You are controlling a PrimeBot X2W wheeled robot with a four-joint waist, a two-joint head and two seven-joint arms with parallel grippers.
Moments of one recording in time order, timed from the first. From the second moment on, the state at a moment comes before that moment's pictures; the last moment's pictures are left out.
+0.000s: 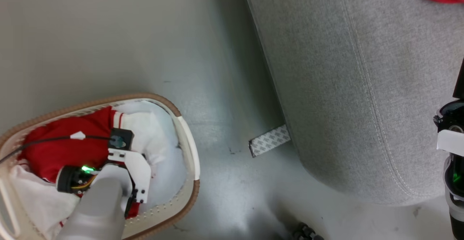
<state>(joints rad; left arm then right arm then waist) -0.79 0.15 -0.32 1.24 -0.08 0.04 0.03 -0.49 -0.20 0.08 -0.23 0.69 0.13 -0.26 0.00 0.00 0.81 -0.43</state>
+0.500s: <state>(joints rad) -0.79 0.13 -0.33 1.28 -0.11 0.05 0.02 -0.49 -0.20 0.08 -0.21 0.67 0.13 -0.26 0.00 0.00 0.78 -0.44</state>
